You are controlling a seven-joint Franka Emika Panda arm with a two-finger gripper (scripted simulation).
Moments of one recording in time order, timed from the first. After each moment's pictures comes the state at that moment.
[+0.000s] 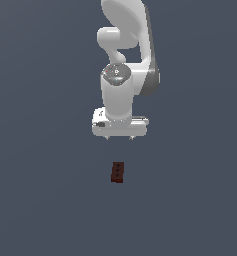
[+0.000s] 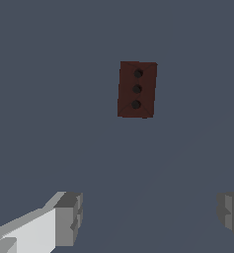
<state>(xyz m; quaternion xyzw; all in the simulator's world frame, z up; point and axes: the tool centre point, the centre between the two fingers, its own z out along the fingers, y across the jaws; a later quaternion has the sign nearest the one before) 0.000 0.007 0.160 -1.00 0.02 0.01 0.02</state>
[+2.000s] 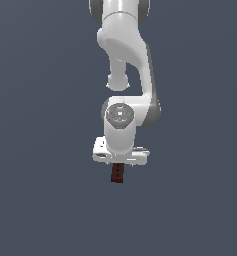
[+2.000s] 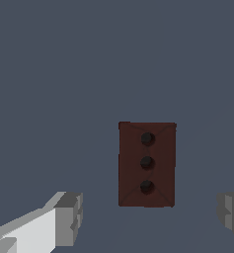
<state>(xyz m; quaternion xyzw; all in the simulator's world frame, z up) 0.083 0.008 0.097 -1.00 0.04 0.00 0.01</state>
